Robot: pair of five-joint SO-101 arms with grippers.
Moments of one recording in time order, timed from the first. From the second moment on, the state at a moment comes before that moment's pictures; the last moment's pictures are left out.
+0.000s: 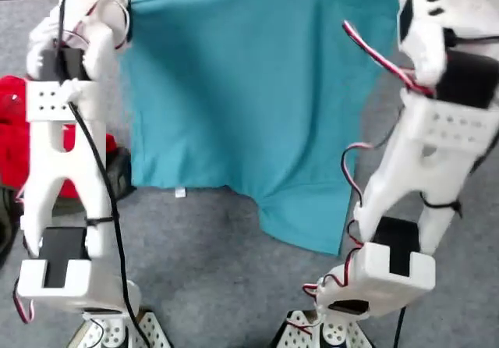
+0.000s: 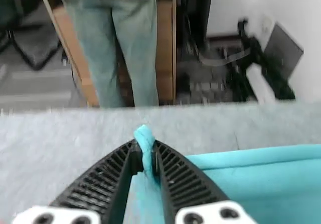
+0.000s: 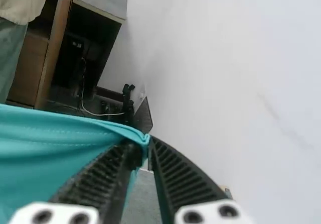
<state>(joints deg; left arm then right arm) -6.3 -0.7 -22.3 56.5 -5.1 12.1 5.7 -57.9 68.0 24.7</state>
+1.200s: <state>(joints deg) 6.9 -44.3 -34.5 92.5 -3.0 27.4 -24.4 -77.4 69.5 35.0</state>
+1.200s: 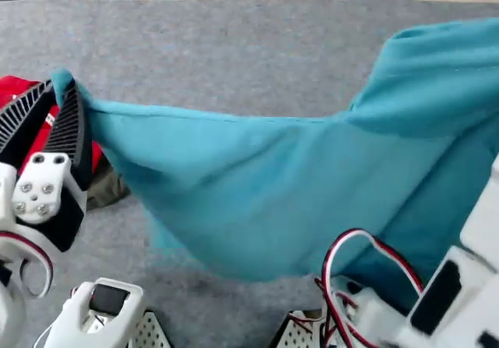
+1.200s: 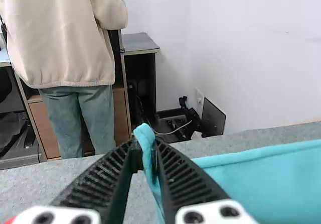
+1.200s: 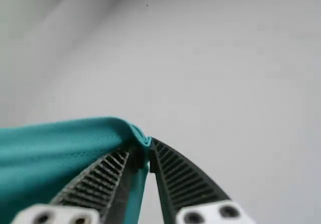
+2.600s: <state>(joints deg) 4.6 0.3 14.0 17.1 -8.5 16.8 1.4 5.1 12.4 46.1</state>
